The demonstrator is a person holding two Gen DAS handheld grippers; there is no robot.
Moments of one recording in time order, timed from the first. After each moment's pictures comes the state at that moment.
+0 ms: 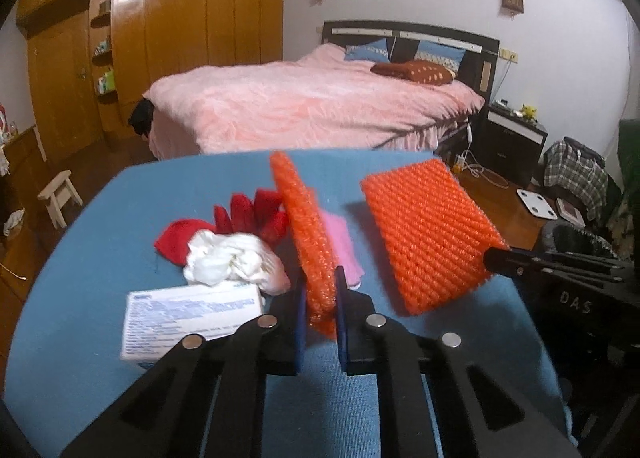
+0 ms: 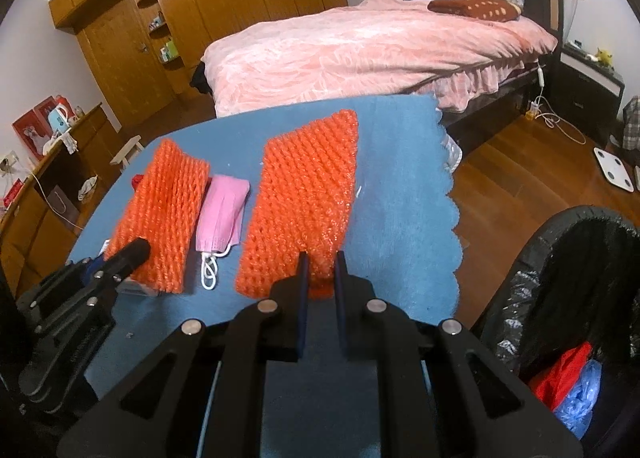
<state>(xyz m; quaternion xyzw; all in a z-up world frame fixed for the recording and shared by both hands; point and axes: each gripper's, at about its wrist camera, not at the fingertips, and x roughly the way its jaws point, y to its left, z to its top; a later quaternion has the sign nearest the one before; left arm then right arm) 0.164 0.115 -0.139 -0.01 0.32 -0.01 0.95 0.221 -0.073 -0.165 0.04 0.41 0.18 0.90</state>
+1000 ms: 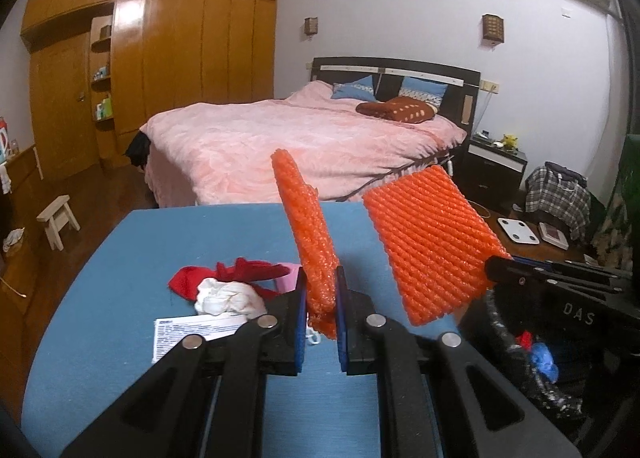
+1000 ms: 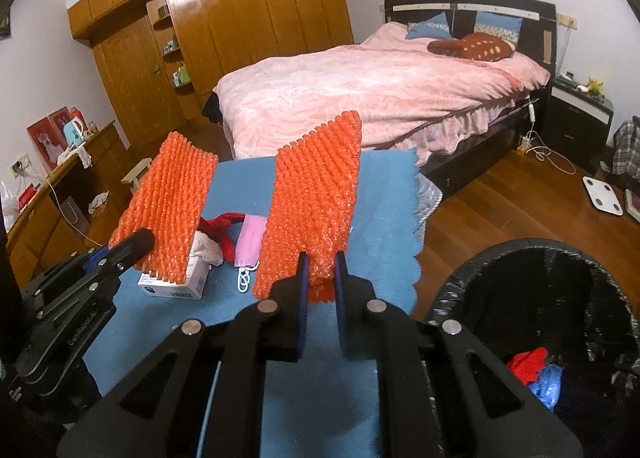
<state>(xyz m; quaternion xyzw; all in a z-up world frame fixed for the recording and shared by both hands) 0.123 0.088 -0.072 -0.01 0.27 -0.03 0.96 0.160 -0.108 -0.087 0.04 0.35 0.18 0.92</state>
